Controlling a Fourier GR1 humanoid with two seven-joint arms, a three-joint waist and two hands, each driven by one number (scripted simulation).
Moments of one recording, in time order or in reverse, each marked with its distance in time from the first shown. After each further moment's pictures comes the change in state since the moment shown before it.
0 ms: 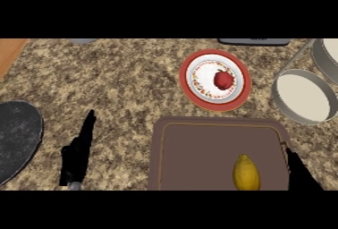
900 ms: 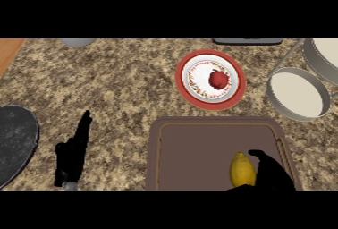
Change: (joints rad) left arm 0.007 0.007 0.032 -0.007 0.012 -0.016 0.039; right arm -0.073 0.332 -0.044 0.139 0.185 0.155 -0.004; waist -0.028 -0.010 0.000
